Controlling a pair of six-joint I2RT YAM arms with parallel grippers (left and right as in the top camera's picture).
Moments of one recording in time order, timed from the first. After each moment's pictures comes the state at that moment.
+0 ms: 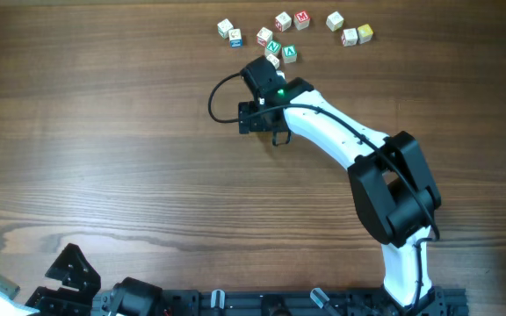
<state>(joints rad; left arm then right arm) -0.33 0.28 1.18 -1.62 -0.55 -1.09 0.59 2.13 1.60 -0.71 0.09 0.49</state>
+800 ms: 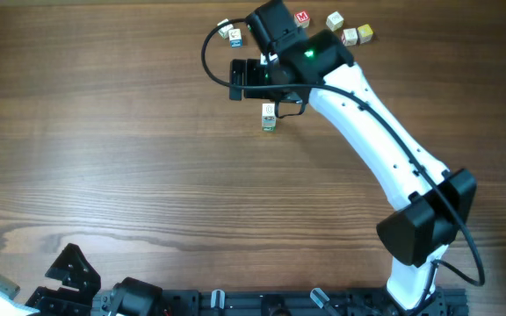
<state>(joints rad) -0.33 0.28 1.18 -1.62 -0.55 -1.09 0.58 1.98 2.00 -1.10 -0.06 0.56</state>
